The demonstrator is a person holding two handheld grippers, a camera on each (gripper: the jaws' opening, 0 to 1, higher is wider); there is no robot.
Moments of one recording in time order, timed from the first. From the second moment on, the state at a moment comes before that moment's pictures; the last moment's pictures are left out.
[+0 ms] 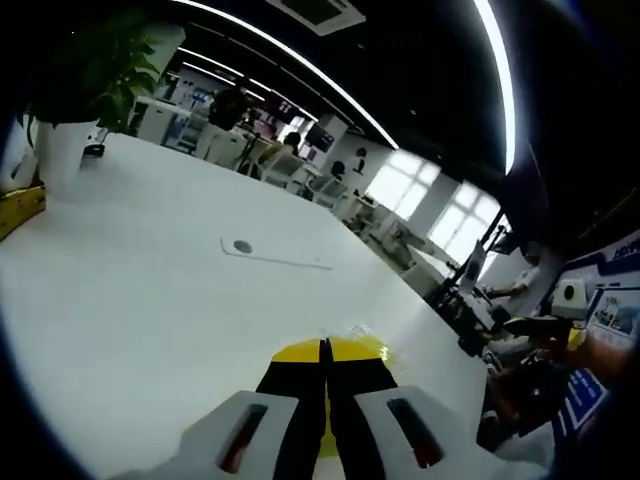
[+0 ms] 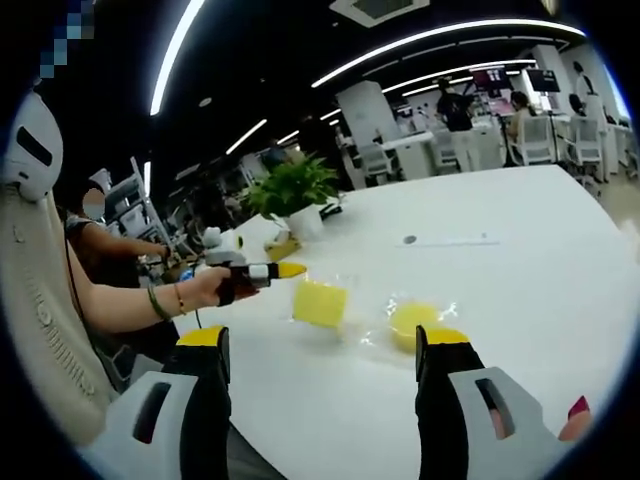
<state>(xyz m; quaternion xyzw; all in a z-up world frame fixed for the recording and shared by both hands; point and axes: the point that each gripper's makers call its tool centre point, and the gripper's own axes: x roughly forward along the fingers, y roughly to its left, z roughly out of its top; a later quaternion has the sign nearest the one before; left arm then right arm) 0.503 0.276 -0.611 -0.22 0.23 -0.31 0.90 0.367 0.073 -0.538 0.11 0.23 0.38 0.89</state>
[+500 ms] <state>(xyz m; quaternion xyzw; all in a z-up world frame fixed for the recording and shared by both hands) 0.483 0.267 -0.593 -0.19 0.23 -0.33 0.90 0.359 0.074 -0.523 0.11 0.21 0.39 0.89</state>
